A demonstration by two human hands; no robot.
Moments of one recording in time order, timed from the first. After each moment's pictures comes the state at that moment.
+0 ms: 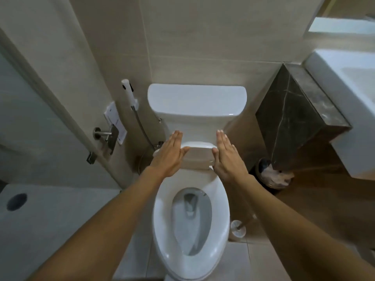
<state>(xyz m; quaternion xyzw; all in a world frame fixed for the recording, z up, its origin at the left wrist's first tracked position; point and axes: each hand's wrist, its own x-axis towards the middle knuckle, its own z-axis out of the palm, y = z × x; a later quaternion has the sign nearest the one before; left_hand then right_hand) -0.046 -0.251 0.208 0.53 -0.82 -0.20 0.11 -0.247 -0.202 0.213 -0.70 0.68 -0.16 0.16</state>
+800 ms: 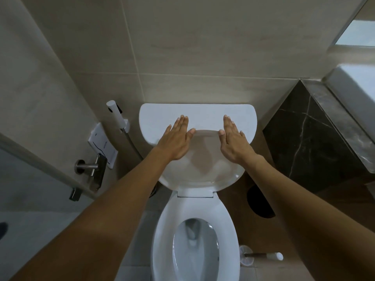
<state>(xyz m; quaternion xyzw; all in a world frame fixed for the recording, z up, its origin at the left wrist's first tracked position) -0.082 -0.441 0.240 0.52 -0.82 -0.23 0.05 -0.278 -0.395 0.238 -0.66 0.72 -0.13 0.20</state>
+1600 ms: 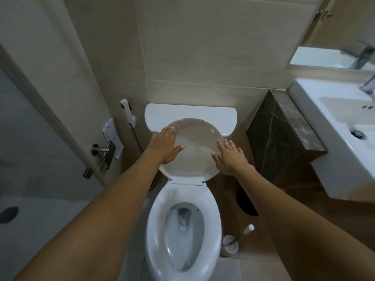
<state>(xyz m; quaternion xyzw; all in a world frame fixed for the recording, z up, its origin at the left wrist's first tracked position) -0.060 -0.299 0.304 0.56 -0.82 -0.08 -0.08 -0.280 -0.247 0.284 -0.67 0.72 0.03 0.16</state>
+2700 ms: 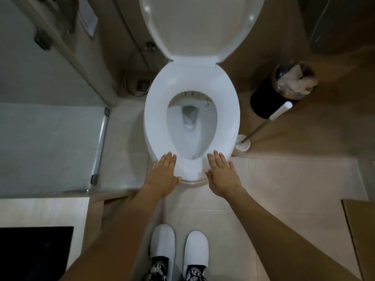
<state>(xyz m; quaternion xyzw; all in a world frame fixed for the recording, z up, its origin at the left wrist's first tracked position) -0.002 0.010 -0.081 0.52 -0.78 -0.26 -0.21 -0.199 0.045 -0.076 -0.66 0.68 0.14 0.28</state>
